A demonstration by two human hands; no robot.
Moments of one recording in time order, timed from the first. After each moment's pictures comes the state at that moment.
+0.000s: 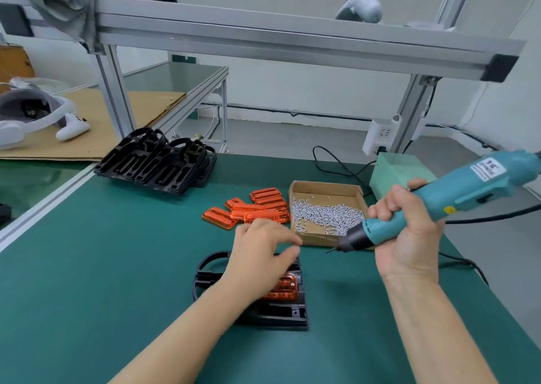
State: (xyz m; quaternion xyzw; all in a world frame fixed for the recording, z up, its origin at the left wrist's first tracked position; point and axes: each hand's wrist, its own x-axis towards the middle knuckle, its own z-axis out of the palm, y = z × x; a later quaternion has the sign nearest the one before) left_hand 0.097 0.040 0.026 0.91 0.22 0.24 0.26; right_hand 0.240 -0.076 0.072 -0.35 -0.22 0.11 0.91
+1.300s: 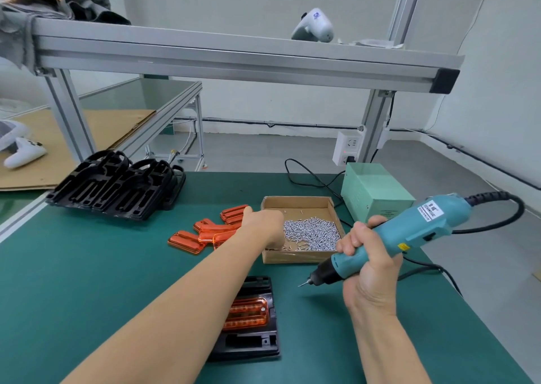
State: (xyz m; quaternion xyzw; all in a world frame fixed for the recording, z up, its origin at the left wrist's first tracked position) left_hand 0.224 0.080 0.046 0.96 0.27 -0.08 0.06; right_hand 0.250 -0.082 0.036 -0.37 -0.16 0.09 0.91
